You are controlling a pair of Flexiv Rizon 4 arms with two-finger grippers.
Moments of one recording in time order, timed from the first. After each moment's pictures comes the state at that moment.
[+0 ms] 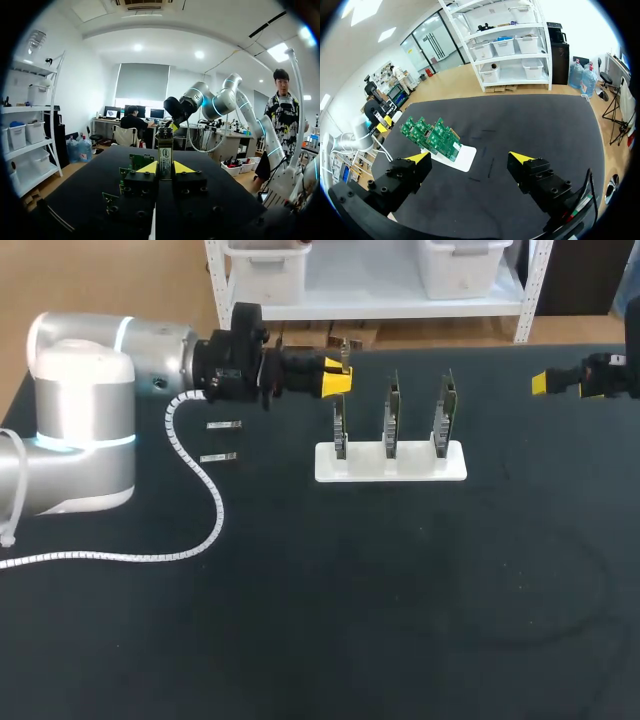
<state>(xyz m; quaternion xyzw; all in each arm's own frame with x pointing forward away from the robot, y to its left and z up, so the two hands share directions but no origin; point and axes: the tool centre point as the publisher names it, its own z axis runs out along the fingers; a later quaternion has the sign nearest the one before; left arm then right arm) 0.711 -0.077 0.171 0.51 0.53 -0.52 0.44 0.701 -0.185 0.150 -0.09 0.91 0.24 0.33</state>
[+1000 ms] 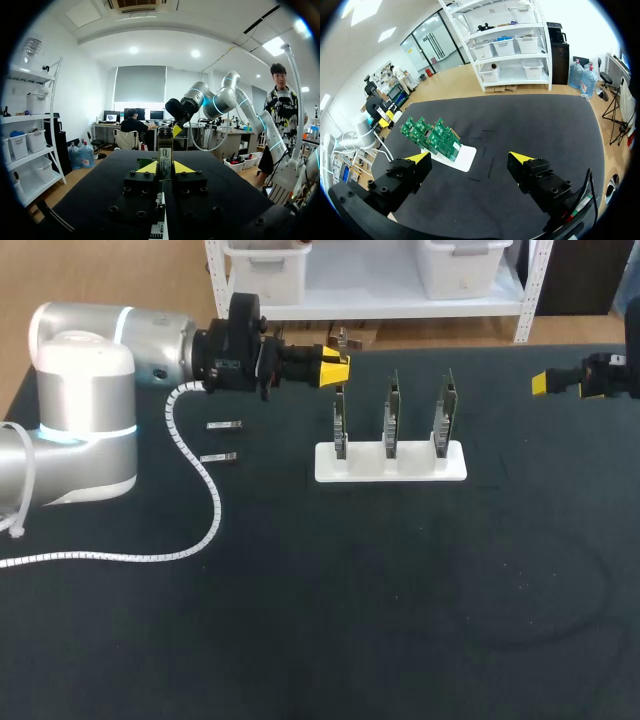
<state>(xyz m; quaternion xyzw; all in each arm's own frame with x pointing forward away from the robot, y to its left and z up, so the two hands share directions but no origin) 0.729 -0.076 0.174 0.53 0.51 -0.51 0.45 0.701 -0.185 0.150 -0.09 0.91 0.24 0.33</state>
